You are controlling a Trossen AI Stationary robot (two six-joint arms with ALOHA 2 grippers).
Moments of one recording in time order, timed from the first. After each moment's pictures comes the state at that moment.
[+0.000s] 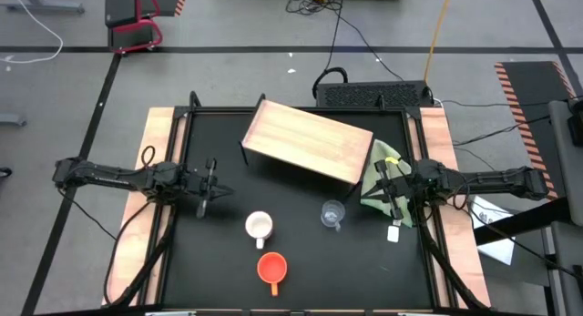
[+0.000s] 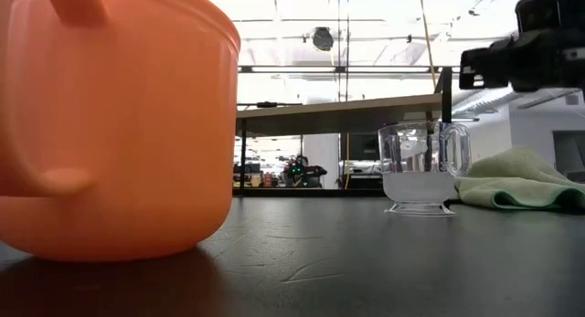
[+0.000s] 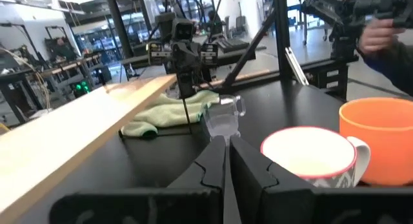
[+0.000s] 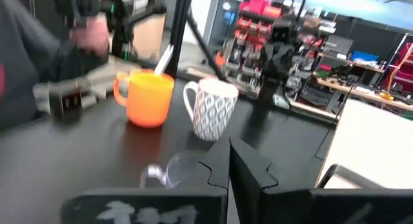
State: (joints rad) left arm -0.06 0.35 0.01 0.34 0.10 0.20; right arm -0.06 0.36 0.02 0.32 -0.37 -0.22
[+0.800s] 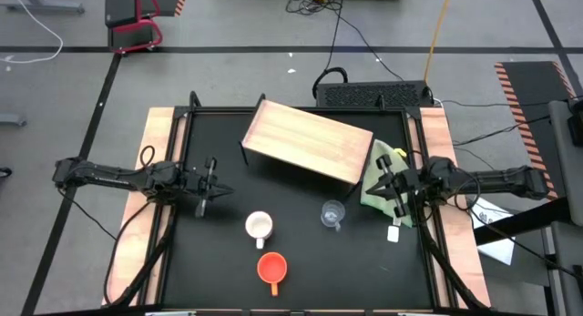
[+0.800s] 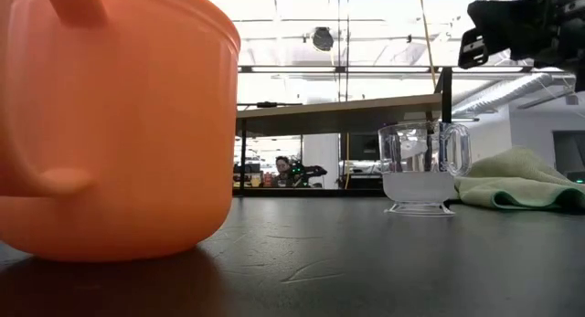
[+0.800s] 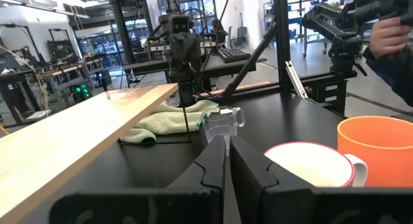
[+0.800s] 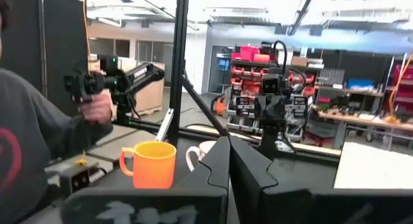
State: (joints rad) left arm -0.06 0.35 0.01 0.37 0.10 0.15; right arm -0.06 0.37 0.03 0.54 -0.37 0.00
